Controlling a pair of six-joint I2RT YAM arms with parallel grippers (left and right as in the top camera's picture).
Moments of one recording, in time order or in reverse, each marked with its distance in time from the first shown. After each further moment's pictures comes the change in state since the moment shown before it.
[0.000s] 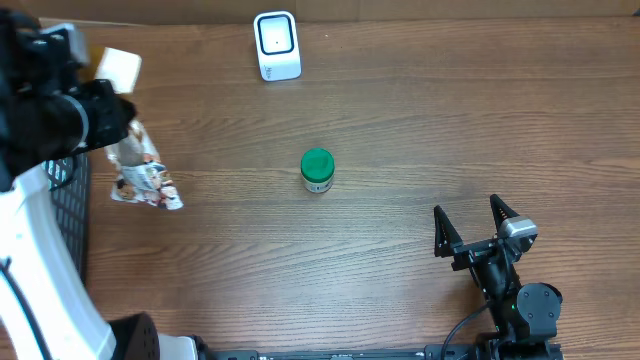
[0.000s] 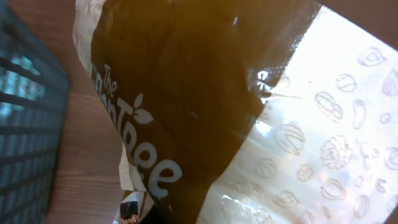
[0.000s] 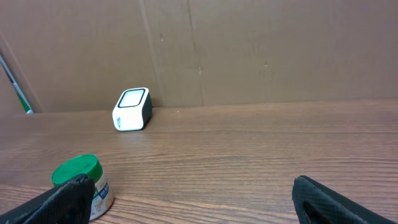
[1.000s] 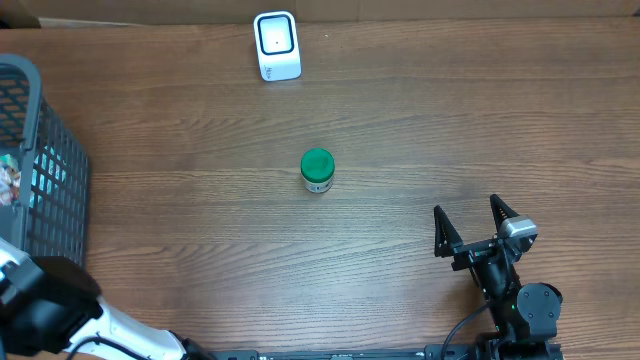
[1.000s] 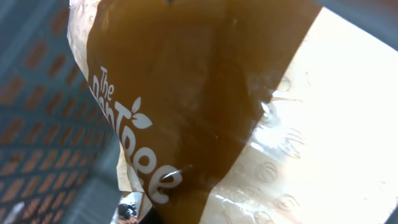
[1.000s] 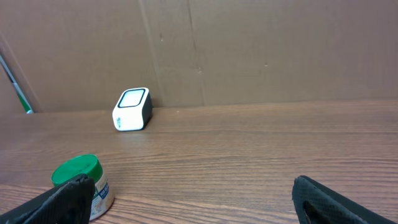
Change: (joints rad) left arm 0.587 0.353 -0.038 0.388 -0.132 0.230; right arm 0.000 0.000 0.000 0.000 0.000 0.000
